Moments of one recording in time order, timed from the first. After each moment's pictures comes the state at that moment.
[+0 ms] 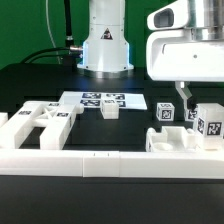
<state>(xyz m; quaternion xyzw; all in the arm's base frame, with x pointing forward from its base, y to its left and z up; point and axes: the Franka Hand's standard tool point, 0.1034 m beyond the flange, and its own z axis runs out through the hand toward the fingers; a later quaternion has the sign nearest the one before) 0.642 0.127 0.086 -0.98 0.21 -0.02 0.07</state>
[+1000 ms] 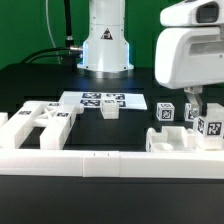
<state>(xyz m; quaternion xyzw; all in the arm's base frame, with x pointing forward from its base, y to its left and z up) 0.643 0.133 0.085 -0.97 -0.22 -0.05 0.02</state>
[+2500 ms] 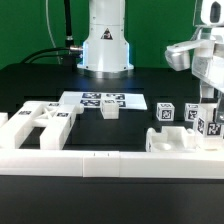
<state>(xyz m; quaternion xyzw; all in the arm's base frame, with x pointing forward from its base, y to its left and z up) 0.646 0.120 0.080 -0.70 -0.71 -0.02 -0.06</state>
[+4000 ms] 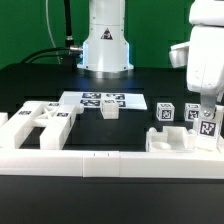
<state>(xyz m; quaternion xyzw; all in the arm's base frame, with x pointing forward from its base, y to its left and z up) 0.644 0.119 0.079 -0.89 -0.45 -0.03 -0.05</state>
